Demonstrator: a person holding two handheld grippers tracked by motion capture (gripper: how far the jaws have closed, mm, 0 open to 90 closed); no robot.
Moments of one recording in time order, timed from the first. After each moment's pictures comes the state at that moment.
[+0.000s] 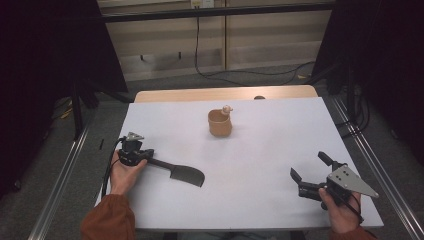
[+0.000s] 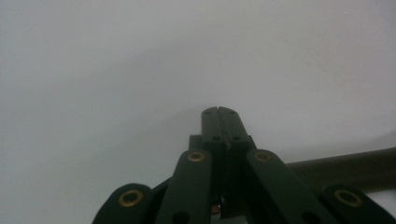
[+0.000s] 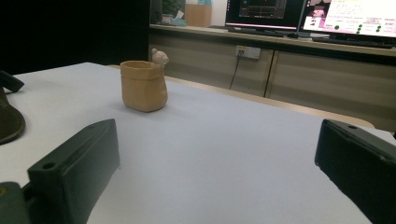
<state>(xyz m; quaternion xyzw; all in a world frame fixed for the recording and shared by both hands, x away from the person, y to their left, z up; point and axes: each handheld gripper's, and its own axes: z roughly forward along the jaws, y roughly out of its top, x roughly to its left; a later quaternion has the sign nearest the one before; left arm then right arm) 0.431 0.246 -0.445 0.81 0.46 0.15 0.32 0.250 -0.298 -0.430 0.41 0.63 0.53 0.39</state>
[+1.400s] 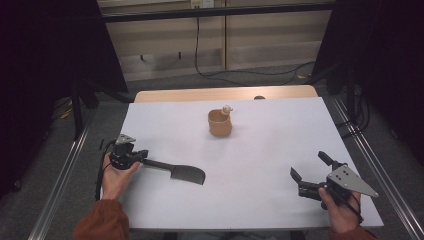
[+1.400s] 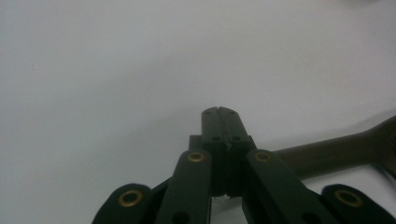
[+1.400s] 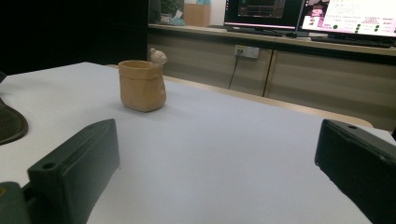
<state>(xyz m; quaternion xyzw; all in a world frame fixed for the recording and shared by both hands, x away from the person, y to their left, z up) 0.415 0.262 -0.432 0.80 0.46 0.16 0.34 0.250 -0.298 -0.430 0.41 0.63 0.53 0.39</state>
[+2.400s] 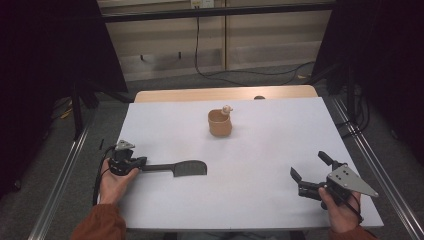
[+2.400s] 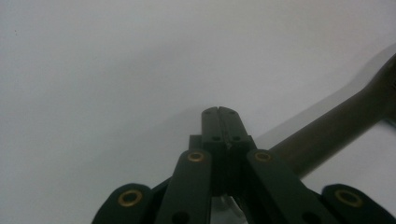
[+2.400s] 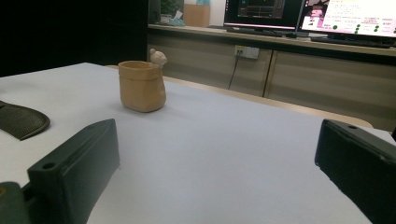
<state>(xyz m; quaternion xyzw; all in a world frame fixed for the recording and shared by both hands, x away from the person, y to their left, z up) 0.405 0.269 -0.443 0.82 0.46 0.15 0.33 0.251 -0.298 -0.430 0.41 0.63 0.53 0.39</state>
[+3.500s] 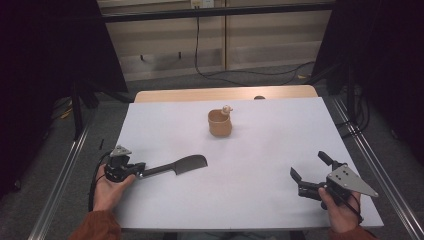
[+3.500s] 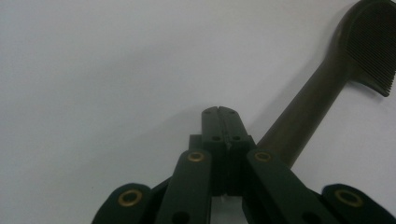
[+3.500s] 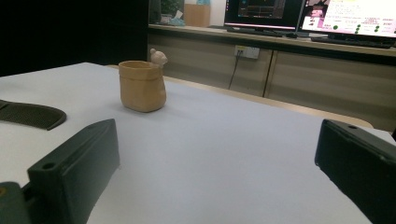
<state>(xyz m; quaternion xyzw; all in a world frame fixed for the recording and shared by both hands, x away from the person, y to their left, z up) 0.387 0.278 -0.444 0.82 0.45 0.12 0.34 0.250 -0.297 -0.430 0.41 0.63 0.53 0.39</state>
